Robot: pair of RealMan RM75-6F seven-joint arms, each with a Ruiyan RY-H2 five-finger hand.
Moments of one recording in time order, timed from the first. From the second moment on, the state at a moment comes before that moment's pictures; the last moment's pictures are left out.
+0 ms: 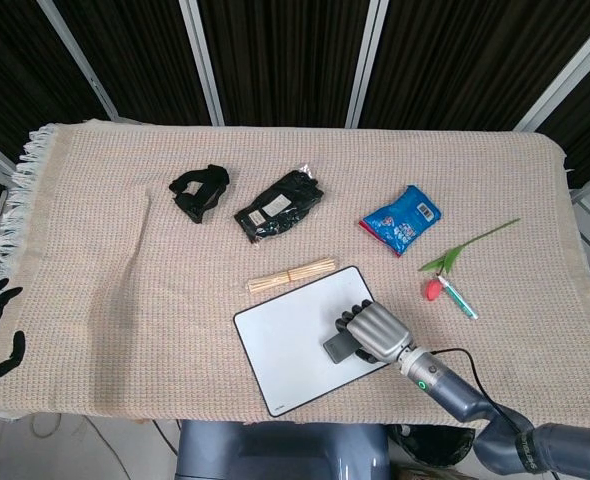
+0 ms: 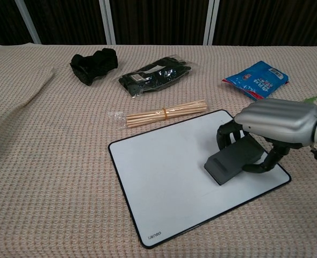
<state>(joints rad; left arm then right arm) -0.04 -1.10 -0.04 -1.69 1.46 1.50 -0.02 0.69 -1.38 -0.05 -1.59 -1.47 0.87 -0.26</state>
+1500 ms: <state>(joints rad) -0.04 -1.10 -0.05 -1.69 1.46 1.50 -0.02 0.68 -1.42 0.01 -1.43 -1.40 0.88 -0.17</state>
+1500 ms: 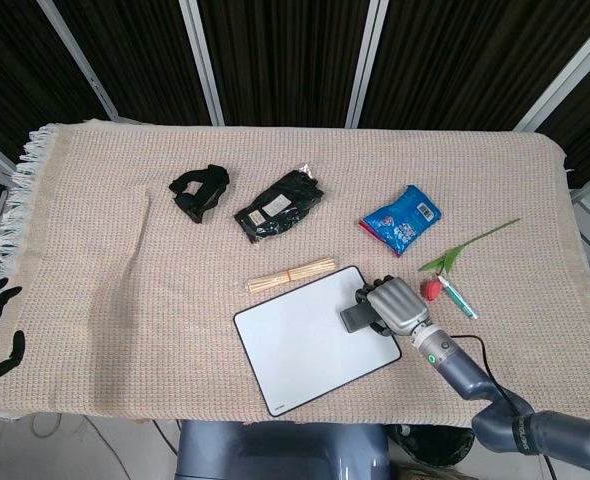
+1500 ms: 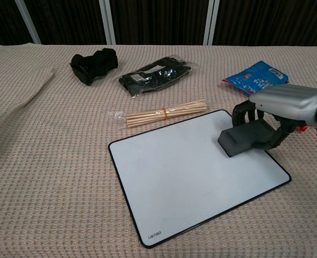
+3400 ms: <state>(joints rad) -0.04 -1.10 -0.04 -1.69 1.46 1.50 -0.01 0.46 -1.21 -0.01 -1.52 -1.19 0.97 -0.11</state>
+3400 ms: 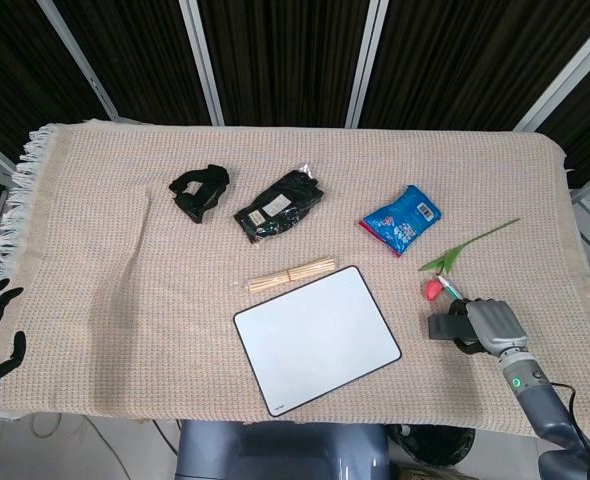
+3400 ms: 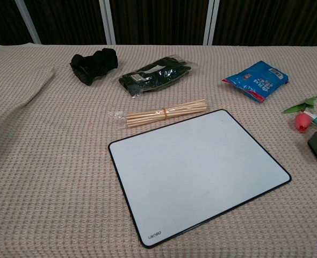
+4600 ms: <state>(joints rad) -0.04 -1.10 -0.05 -1.69 1.46 1.51 -0.01 0.14 -1.09 0.00 -1.65 -1.53 1.61 -0.08</state>
